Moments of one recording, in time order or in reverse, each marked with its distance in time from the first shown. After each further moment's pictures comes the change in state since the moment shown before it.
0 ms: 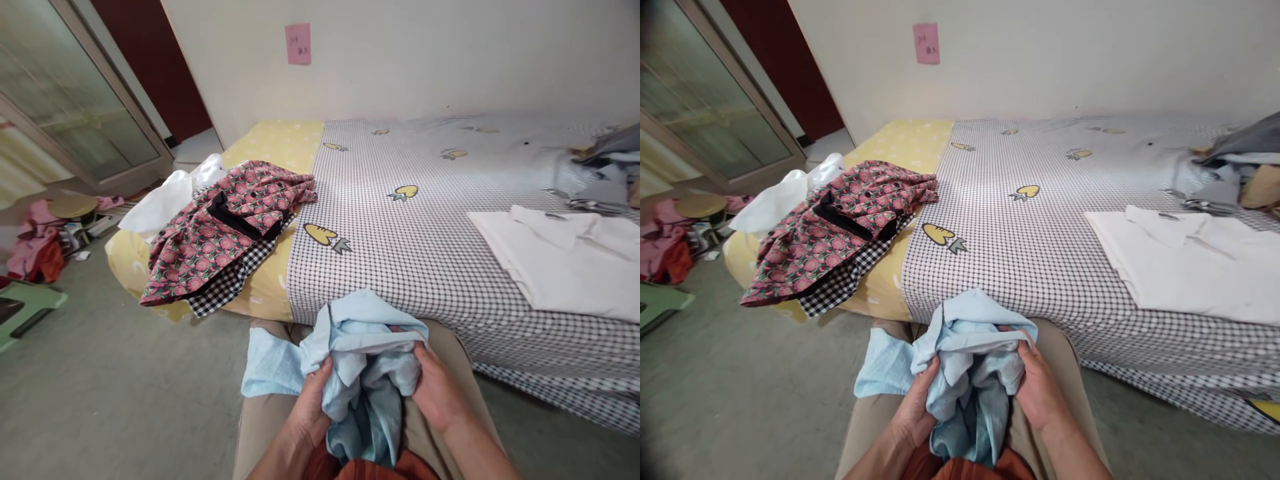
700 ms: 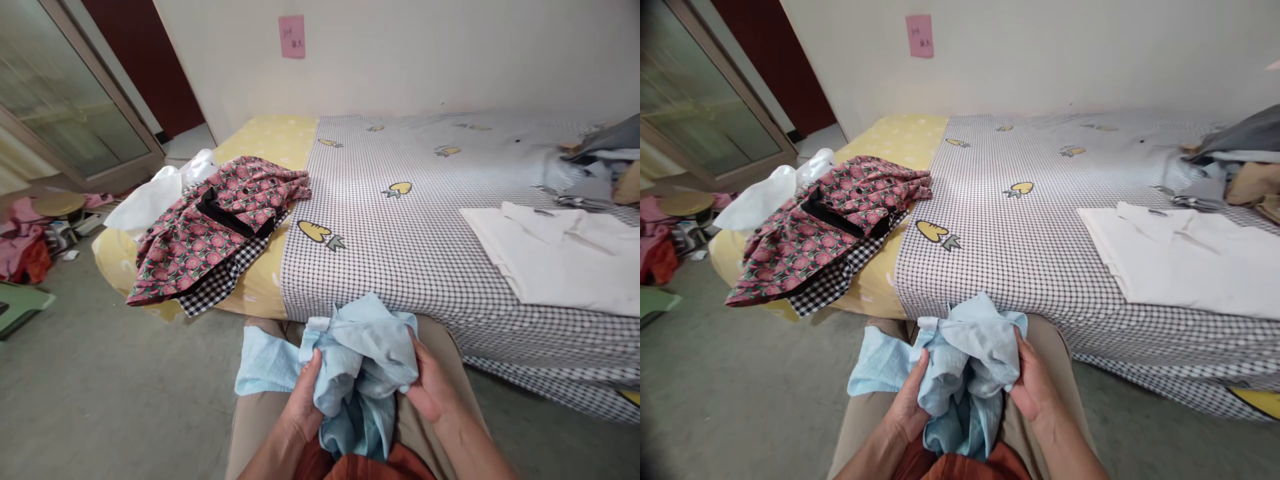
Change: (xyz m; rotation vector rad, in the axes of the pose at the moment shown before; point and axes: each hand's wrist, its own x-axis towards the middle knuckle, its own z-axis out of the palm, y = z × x) left_hand -0.005 0.007 0.006 0.040 0.005 -0.043; right_hand 0.002 -0.004 -0.001 0.098 -0.038 0.146
